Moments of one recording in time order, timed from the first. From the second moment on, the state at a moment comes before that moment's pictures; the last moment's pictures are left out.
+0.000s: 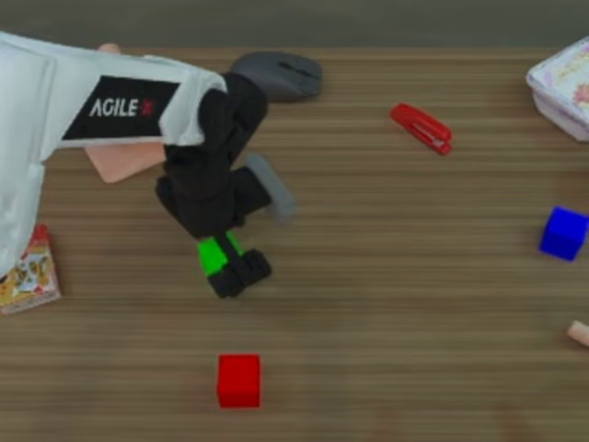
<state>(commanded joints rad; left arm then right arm) -0.46 2.28 1.55 -0.84 0.00 0.60 0.01 0.00 0.00 0.00 0.00 0.00</state>
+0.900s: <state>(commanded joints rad) -0.46 2.28 1.55 -0.84 0.00 0.60 0.01 0.00 0.00 0.00 0.00 0.00</state>
